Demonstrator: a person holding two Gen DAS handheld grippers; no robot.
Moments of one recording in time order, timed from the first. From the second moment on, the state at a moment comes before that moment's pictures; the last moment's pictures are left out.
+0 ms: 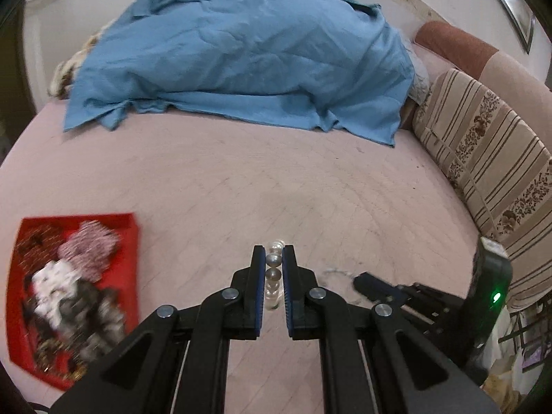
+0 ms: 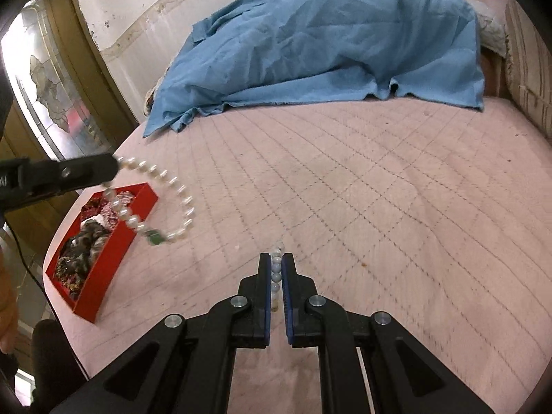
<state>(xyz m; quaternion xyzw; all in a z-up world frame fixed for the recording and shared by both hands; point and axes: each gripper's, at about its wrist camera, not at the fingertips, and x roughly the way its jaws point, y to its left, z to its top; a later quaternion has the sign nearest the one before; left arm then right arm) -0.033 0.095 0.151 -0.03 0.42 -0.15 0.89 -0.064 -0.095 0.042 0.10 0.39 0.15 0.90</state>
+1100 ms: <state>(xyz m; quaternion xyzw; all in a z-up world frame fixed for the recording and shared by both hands) -0.099 0.379 0.134 -0.20 0.38 0.01 0.90 -0.083 0.122 0.148 -0.04 0.36 0.29 0.88</state>
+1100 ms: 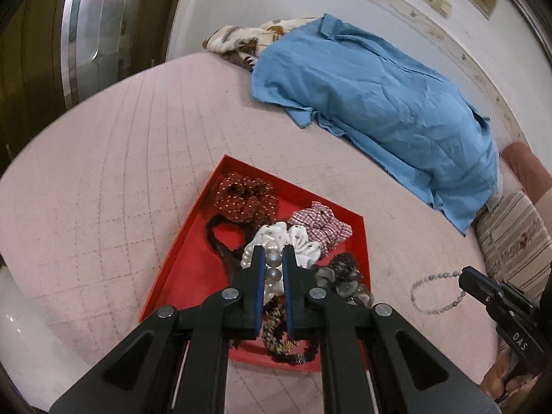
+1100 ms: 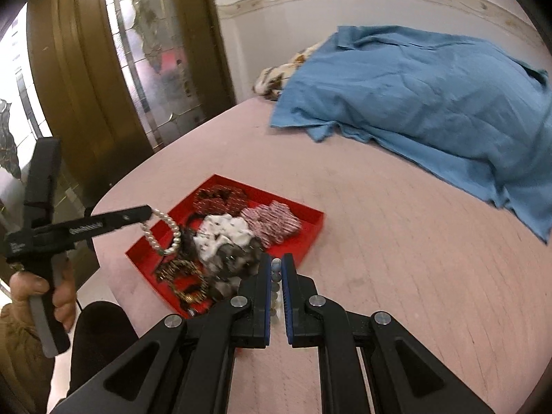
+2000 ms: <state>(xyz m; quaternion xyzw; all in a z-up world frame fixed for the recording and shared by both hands) -0.106 0.404 0.113 -0.16 0.38 0.10 0.90 -0.049 0.197 0.121 -0.09 0.40 0.28 0.87</state>
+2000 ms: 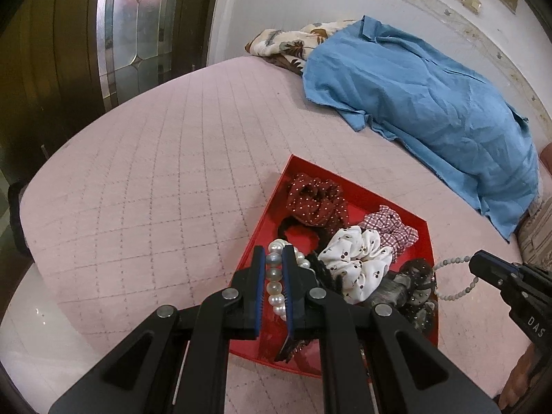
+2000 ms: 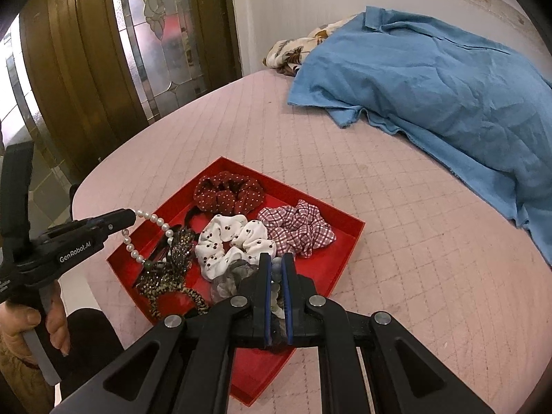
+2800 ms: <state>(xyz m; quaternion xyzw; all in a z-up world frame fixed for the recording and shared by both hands) -0.135 0.352 0.161 -0.09 0.36 0.09 0.93 -0.099 0.171 0.152 -0.07 0.35 0.28 0.89</state>
